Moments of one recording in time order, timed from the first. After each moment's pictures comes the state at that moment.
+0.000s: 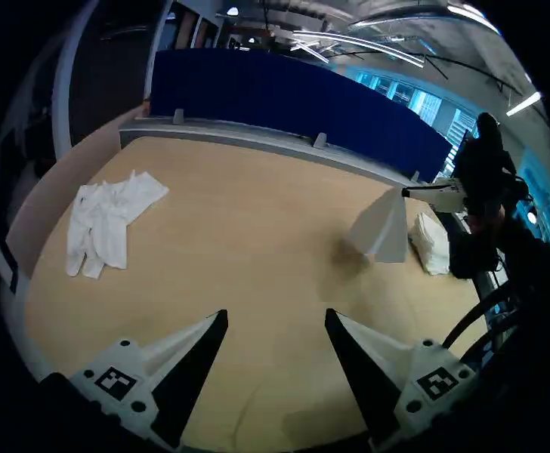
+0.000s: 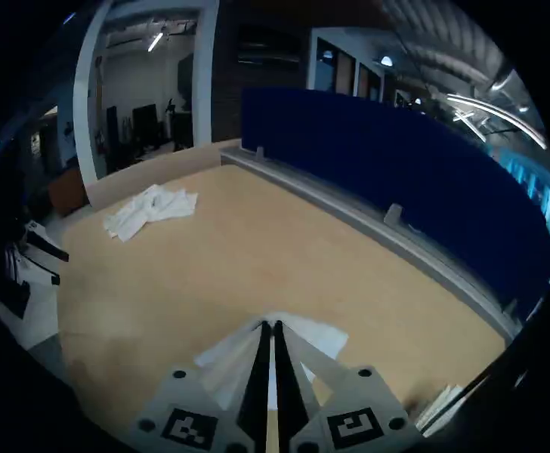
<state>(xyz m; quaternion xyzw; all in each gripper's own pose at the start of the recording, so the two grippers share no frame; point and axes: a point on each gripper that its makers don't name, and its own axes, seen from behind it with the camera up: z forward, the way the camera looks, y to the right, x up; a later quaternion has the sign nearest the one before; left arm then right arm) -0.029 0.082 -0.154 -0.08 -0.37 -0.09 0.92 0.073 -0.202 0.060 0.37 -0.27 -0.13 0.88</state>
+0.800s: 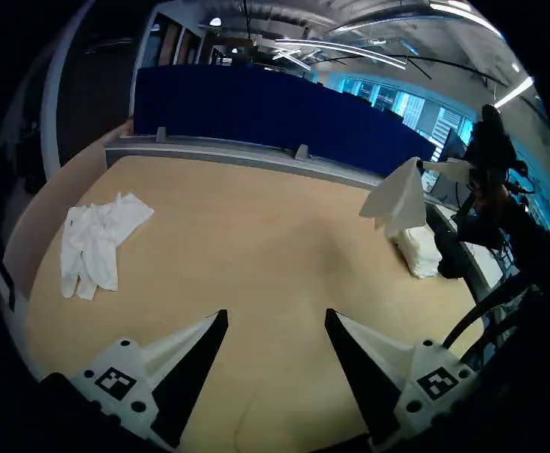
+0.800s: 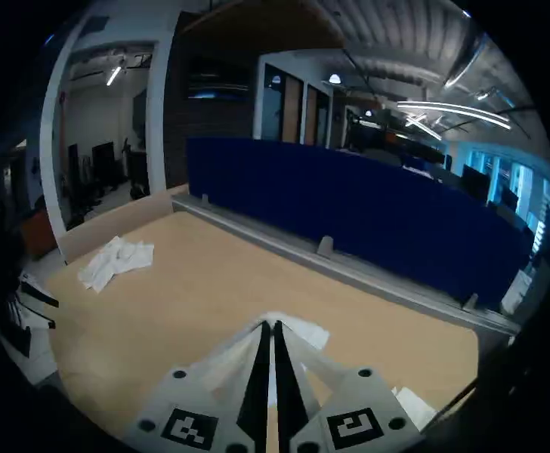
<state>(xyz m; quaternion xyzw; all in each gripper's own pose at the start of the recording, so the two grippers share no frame) -0.003 0.098 -0.143 -0.11 -0.34 -0.08 0.93 0.167 -0.115 0.103 0.27 -0.22 -0.09 0.93</state>
